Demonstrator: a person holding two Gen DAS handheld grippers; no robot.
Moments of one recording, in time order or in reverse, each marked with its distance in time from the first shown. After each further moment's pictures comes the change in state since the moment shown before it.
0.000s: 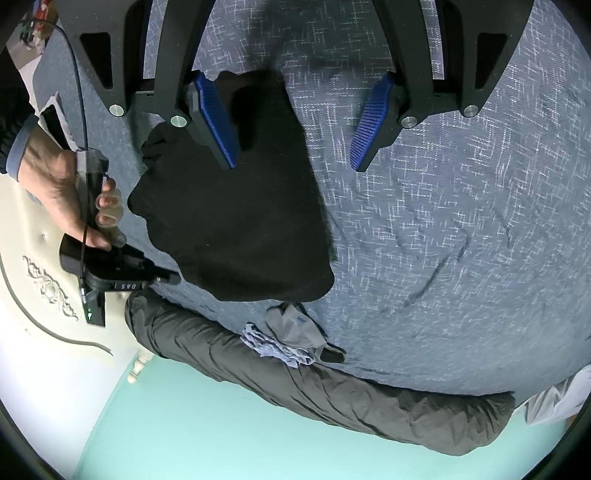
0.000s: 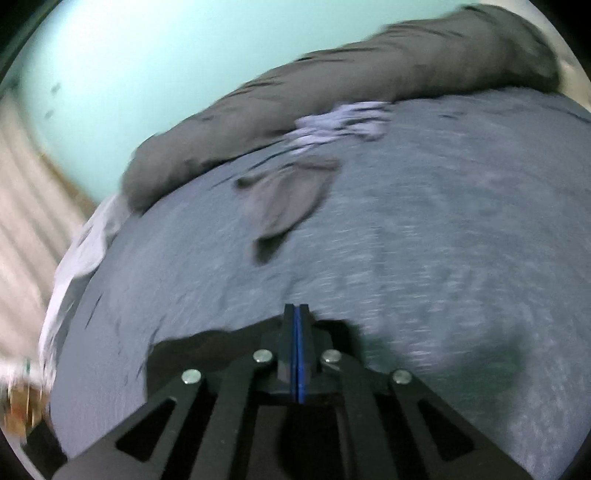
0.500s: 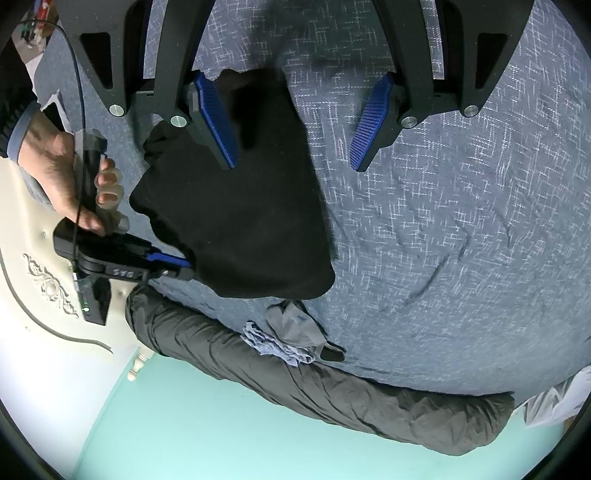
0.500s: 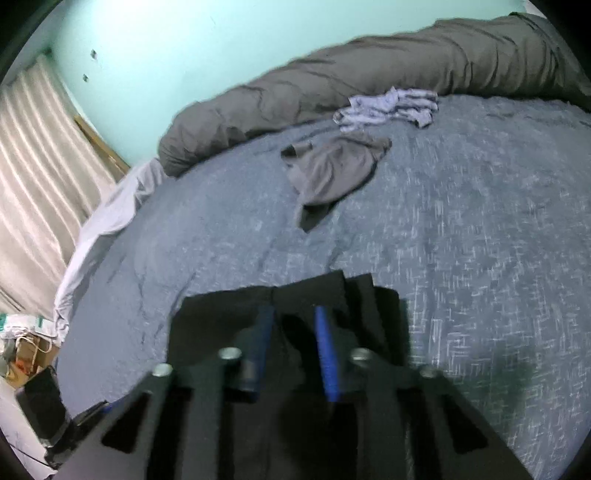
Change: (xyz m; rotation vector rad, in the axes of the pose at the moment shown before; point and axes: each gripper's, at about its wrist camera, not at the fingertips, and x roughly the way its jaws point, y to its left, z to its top) left arm -0.001 0.001 0.002 -0.010 -0.005 -0.002; right arm 0.010 0.030 -0.022 -0.136 0.093 0.110
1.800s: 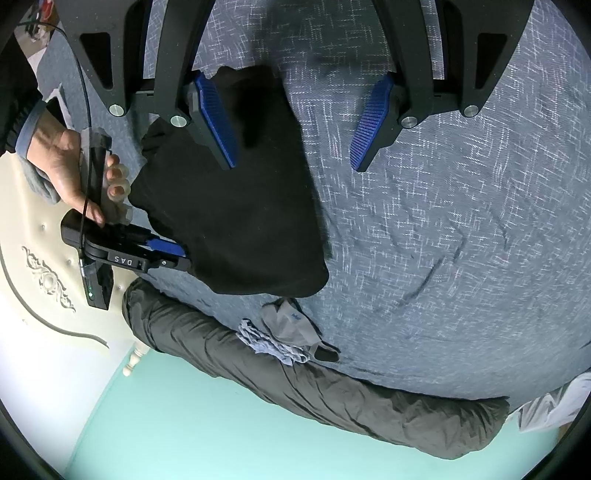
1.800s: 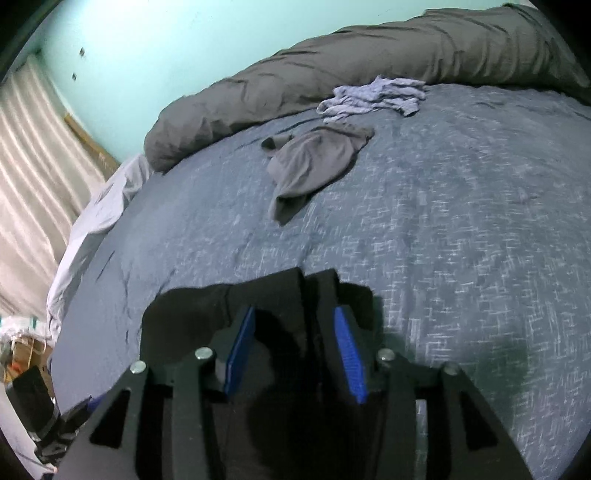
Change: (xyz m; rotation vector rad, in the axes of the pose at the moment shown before) left arm 0.001 0.007 0.001 -0.021 -0.003 0.003; right arm 0.004 -0.014 0.001 -0.021 0.019 -0.015
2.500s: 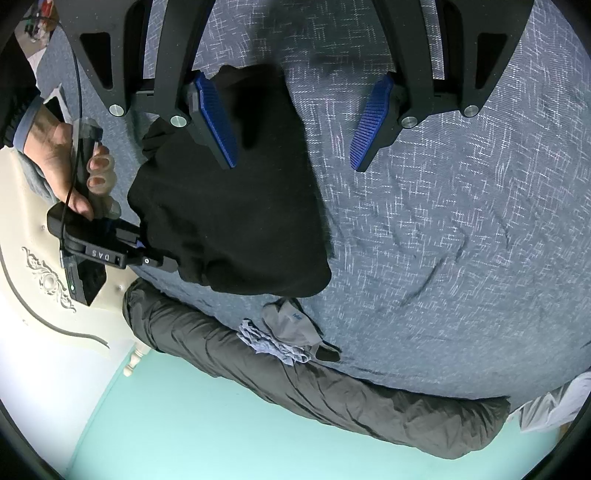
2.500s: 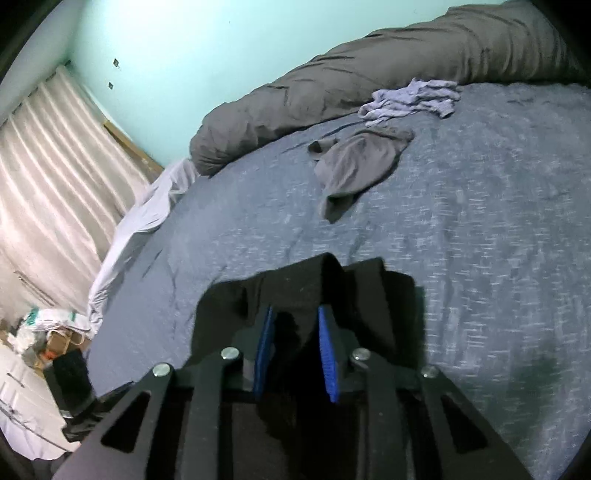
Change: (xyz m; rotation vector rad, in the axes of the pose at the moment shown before) left arm 0.001 -0.001 0.001 -0.004 -0.003 0.000; right arm -0.017 0.007 -0.007 0.002 -0.017 0.200
